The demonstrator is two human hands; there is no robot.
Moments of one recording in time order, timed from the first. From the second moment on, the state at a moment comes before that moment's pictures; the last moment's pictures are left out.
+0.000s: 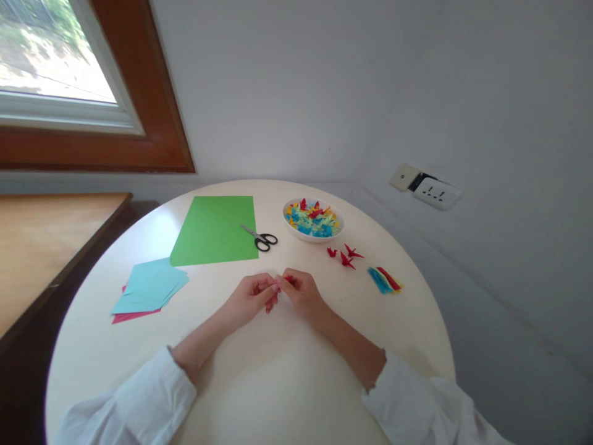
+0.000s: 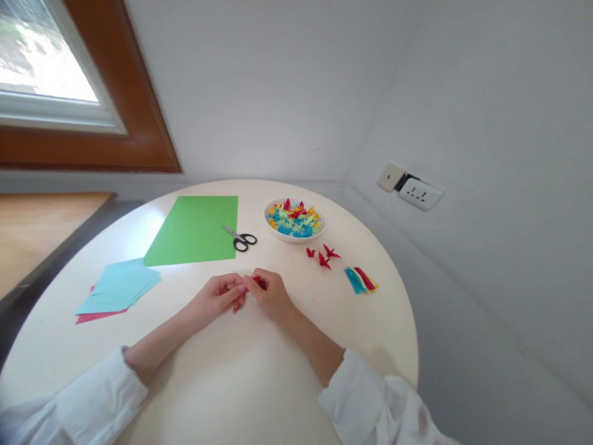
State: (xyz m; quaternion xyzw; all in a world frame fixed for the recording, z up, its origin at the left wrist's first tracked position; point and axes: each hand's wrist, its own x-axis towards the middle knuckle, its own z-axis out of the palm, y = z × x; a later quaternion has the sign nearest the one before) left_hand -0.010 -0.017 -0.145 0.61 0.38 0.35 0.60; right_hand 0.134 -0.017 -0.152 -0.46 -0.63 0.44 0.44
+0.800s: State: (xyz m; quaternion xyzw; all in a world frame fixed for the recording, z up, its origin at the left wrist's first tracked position) left_hand -0.009 -0.017 -0.145 0.59 0.40 0.38 0.60; right_hand 0.135 -0.017 -0.152 -0.48 -0.64 0.39 0.46
